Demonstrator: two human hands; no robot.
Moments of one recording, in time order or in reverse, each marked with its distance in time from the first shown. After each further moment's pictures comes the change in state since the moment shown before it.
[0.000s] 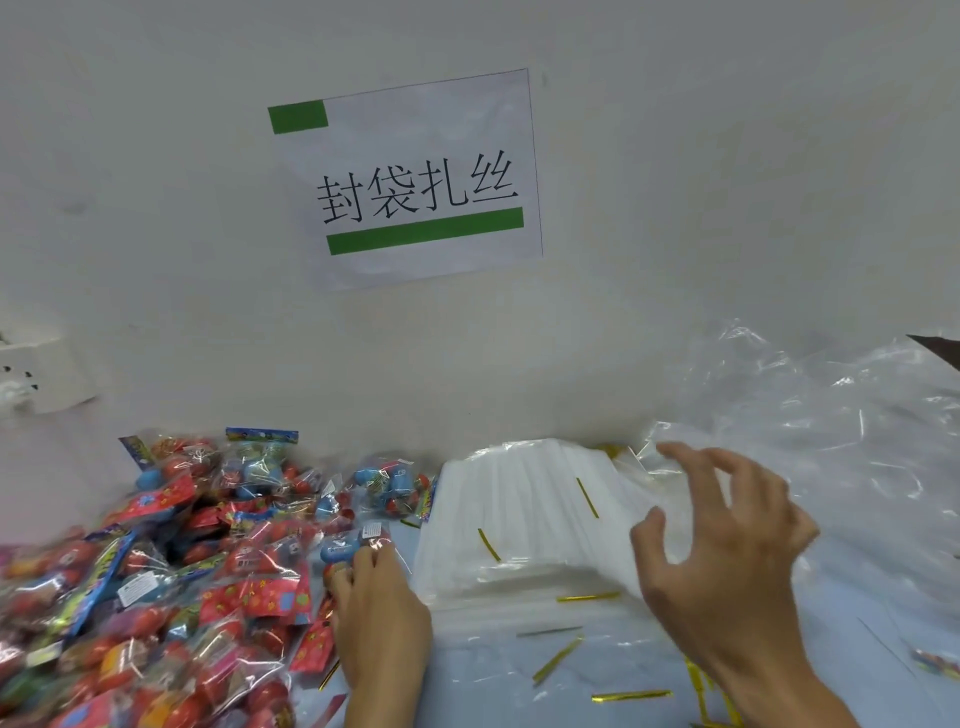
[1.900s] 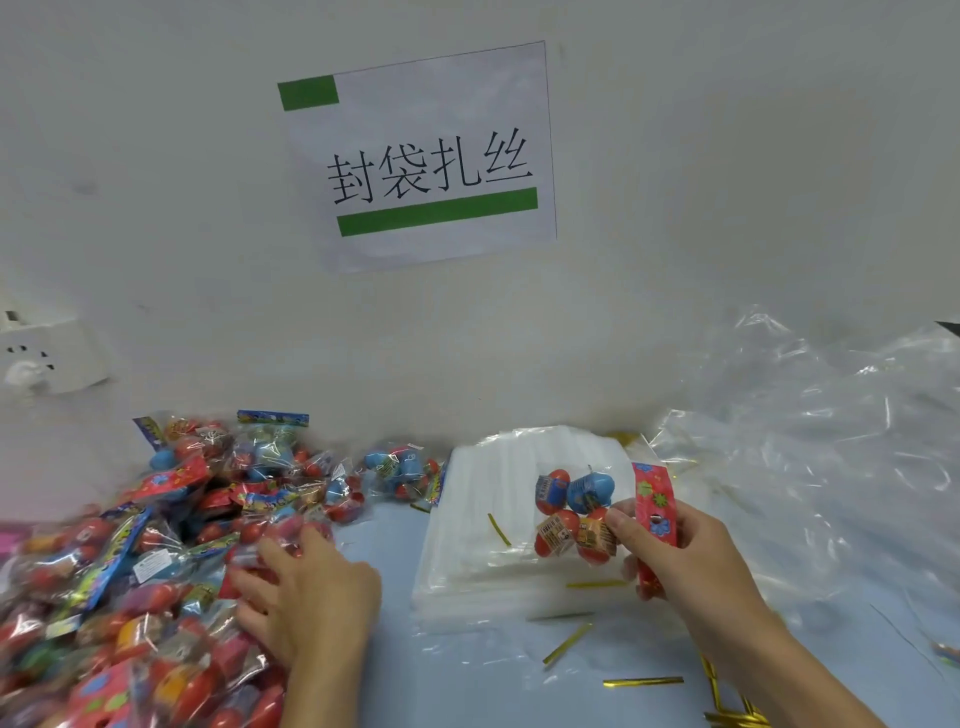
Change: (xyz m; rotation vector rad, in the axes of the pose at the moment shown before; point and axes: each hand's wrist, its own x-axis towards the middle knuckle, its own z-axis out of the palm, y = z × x) left_hand 0.014 -0.023 -0.038 0.065 0.063 -0.289; right_hand -0.007 0.017 0.029 0.867 -0.513 0.571
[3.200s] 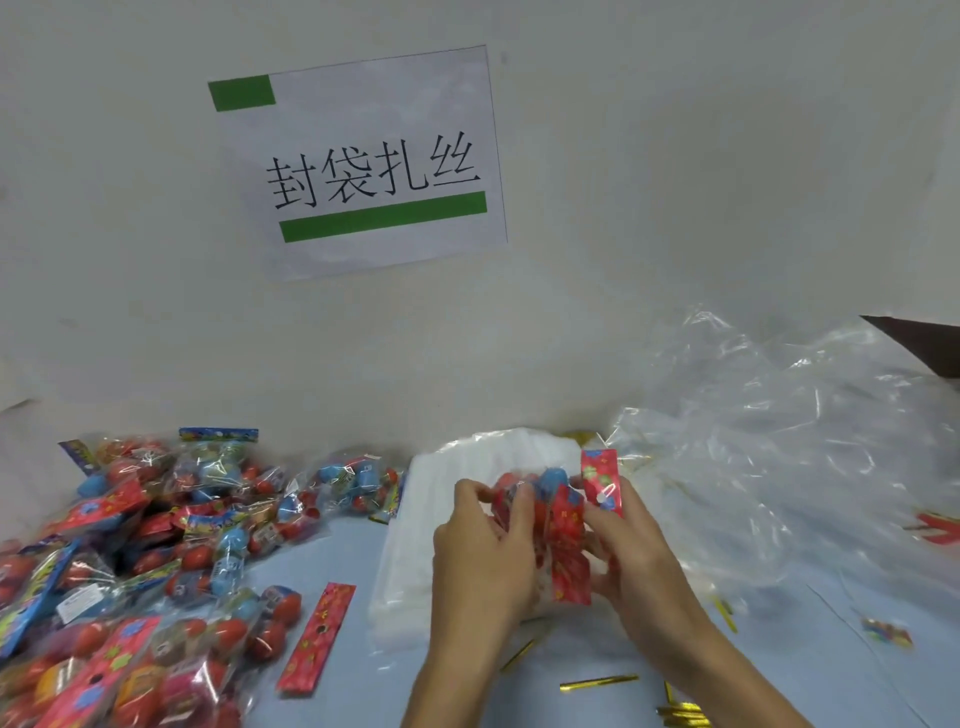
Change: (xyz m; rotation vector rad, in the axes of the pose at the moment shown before) left_hand -0.095 0.098 0.012 -0.773 -0.336 0.487; right_hand -0.010 -0.010 0.009 0.260 -0.168 -0.033
